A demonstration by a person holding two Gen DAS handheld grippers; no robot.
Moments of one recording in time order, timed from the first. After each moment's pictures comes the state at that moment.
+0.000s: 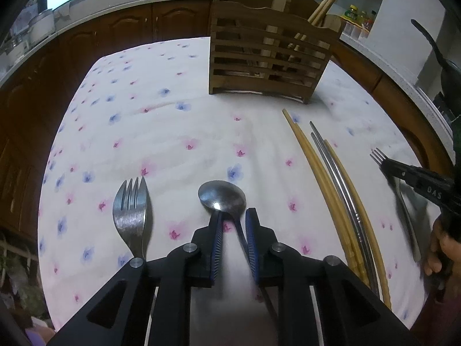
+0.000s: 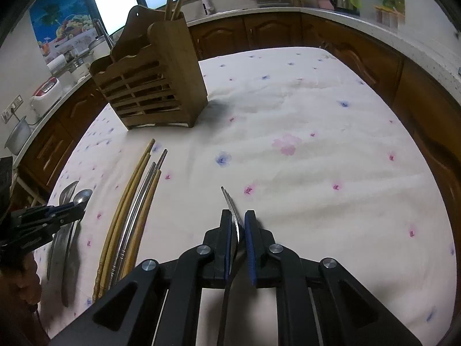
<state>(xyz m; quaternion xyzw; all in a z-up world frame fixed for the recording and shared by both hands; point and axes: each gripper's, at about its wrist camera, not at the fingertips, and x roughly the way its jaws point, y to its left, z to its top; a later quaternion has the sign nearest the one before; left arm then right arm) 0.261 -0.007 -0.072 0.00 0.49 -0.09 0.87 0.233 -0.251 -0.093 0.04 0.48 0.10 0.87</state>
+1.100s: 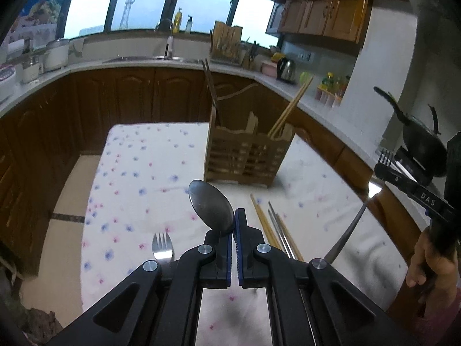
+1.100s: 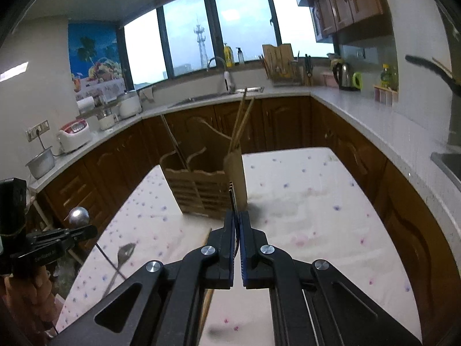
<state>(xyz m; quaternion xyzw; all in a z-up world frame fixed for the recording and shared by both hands) 0.162 0.031 0.040 -0.06 0.33 -0.12 0.94 0.185 -0.220 0.036 0.04 0.30 0.11 0.95</state>
